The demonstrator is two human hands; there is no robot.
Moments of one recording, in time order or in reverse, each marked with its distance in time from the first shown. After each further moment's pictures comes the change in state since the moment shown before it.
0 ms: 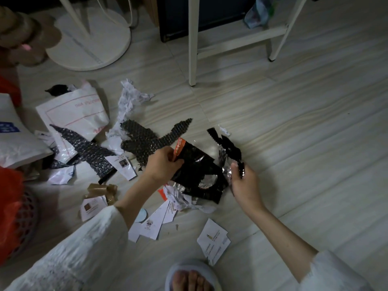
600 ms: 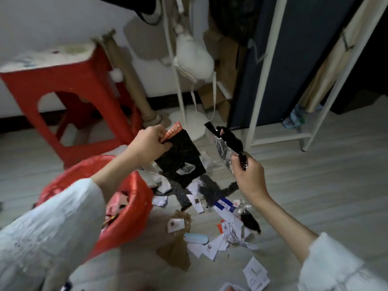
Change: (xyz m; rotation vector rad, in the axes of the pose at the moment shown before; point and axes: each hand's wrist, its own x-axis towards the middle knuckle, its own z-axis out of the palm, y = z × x) left_hand -0.185 0.052 -0.298 0.228 0.505 0.192; right_hand -0.115 -0.243 -0.007 0.083 -0.125 -0.535
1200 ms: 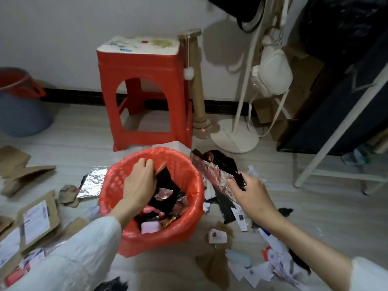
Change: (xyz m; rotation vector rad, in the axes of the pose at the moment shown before) left_hand -0.077 -0.231 0.000 0.290 0.251 -0.273; right_hand -0.039 -0.093 0.143 -0.217 -0.442 -0.113
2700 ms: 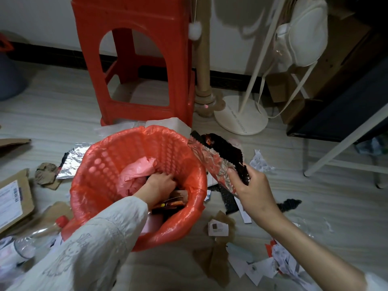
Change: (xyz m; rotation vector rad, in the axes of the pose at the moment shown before) left_hand 0.040 -0.010 0.155 0.476 -0.670 0.564; right_hand 0.040 0.040 0.050 0.234 -0.033 0.011
